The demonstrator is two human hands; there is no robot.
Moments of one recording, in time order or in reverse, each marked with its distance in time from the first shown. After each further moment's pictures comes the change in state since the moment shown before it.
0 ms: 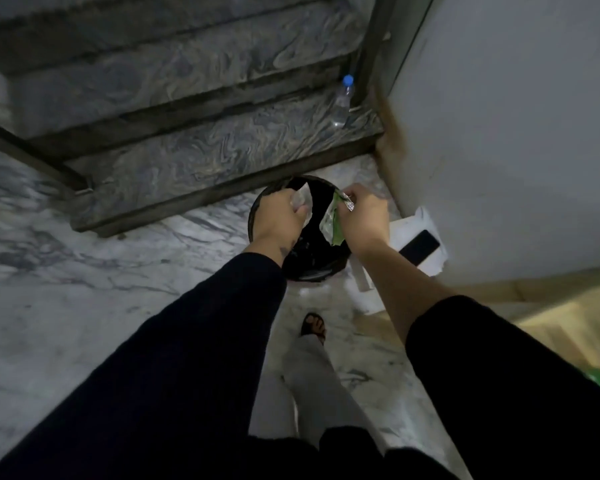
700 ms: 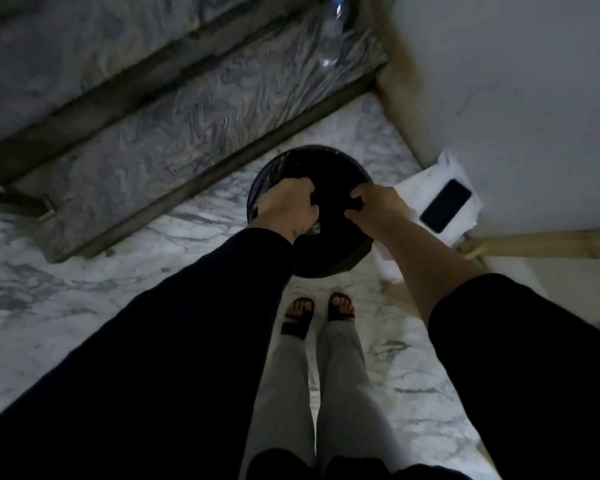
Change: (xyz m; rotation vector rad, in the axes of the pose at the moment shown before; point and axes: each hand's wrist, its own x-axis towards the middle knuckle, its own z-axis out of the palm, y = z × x) left_hand 0.114 -0.020 0.028 0.455 -0.464 0.202; right_hand 0.085 0.040 0.062 -0.238 -0.320 0.210
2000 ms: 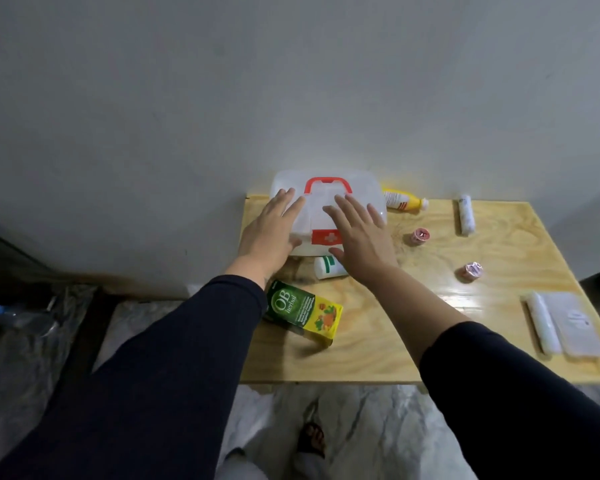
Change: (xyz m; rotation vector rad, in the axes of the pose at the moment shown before) left_hand -0.192 0.473 0.086 0.436 0.208 1.221; right_hand -0.355 0.356 -0.154 -0.220 0.876 0.451
